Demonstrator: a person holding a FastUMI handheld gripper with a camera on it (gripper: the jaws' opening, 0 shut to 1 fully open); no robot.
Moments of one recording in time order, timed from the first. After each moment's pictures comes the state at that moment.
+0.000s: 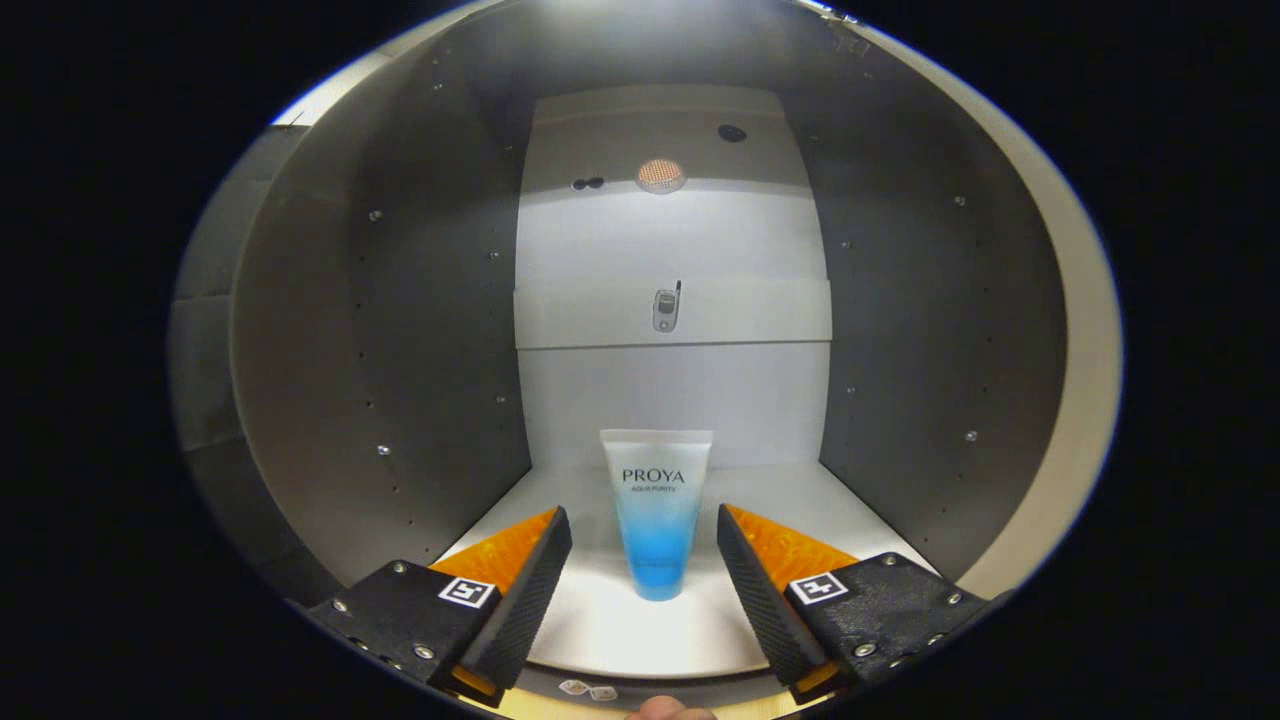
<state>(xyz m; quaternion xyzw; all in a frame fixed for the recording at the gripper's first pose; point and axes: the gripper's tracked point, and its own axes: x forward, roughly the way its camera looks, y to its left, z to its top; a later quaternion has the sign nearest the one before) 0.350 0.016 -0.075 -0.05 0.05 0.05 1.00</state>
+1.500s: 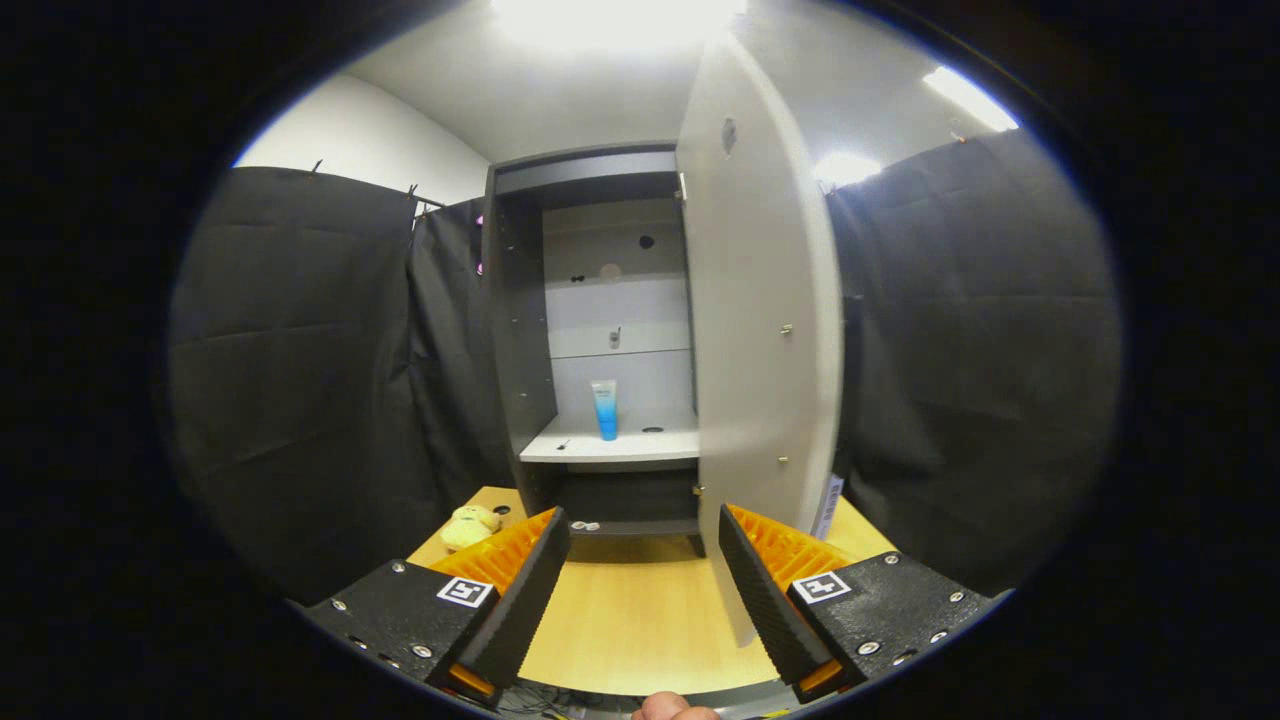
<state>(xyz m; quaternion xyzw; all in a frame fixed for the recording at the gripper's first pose) -0.105 -0.112 0.000 -0.05 0.05 0.02 1.00</state>
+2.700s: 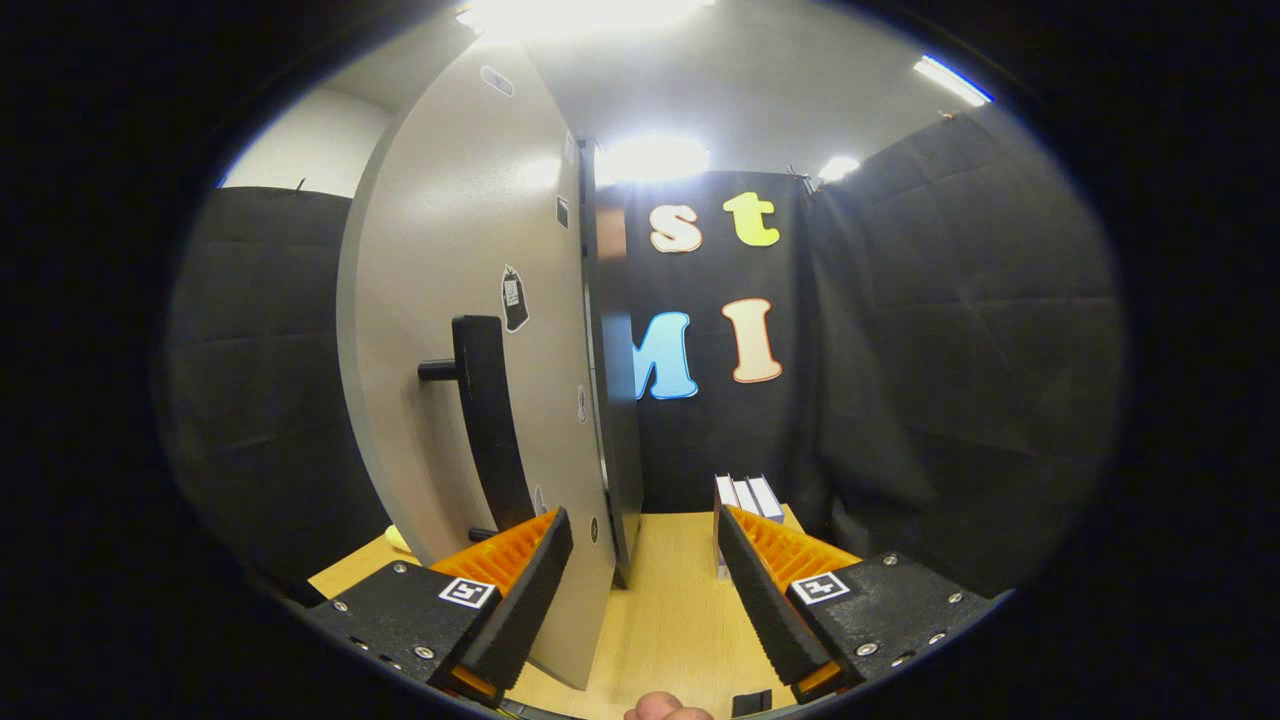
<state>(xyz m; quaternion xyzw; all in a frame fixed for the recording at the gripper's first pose) -0.027 -0.286 0.035 -0.03 0.05 0.05 1.00</state>
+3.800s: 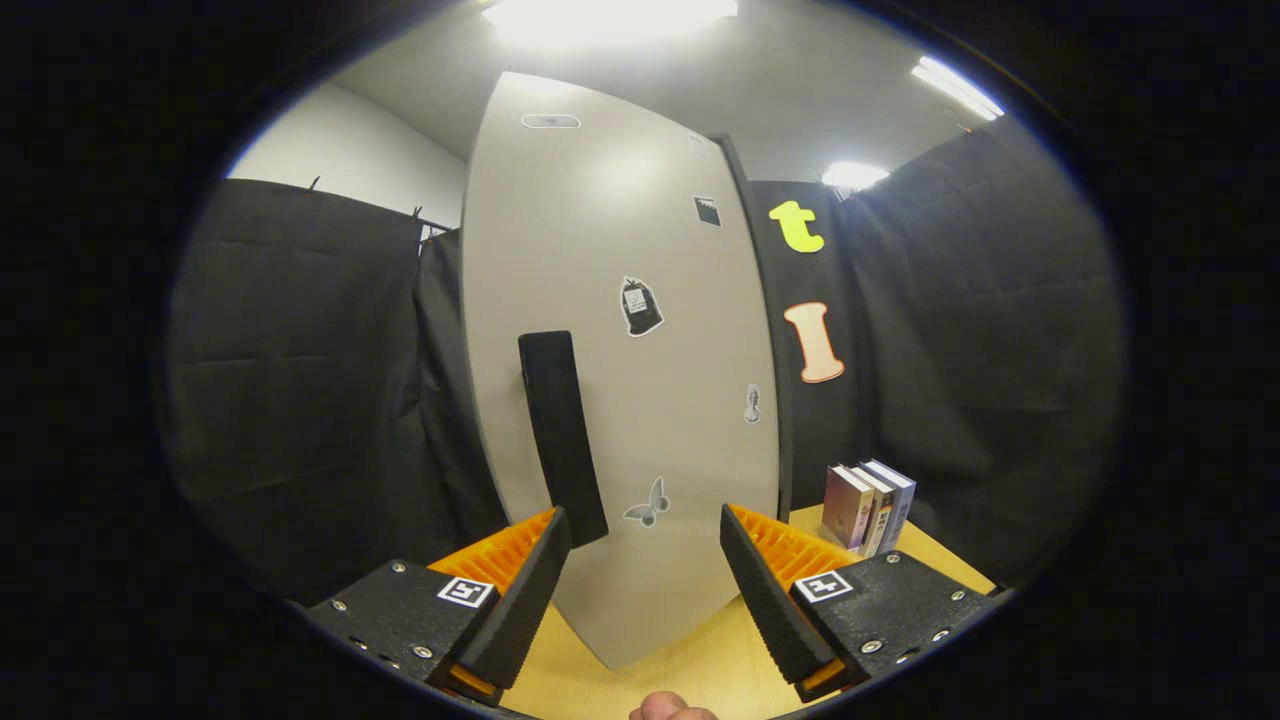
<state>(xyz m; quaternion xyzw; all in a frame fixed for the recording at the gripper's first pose) -0.025 -0.029 -0.001 -0.02 0.01 0.06 1.00</state>
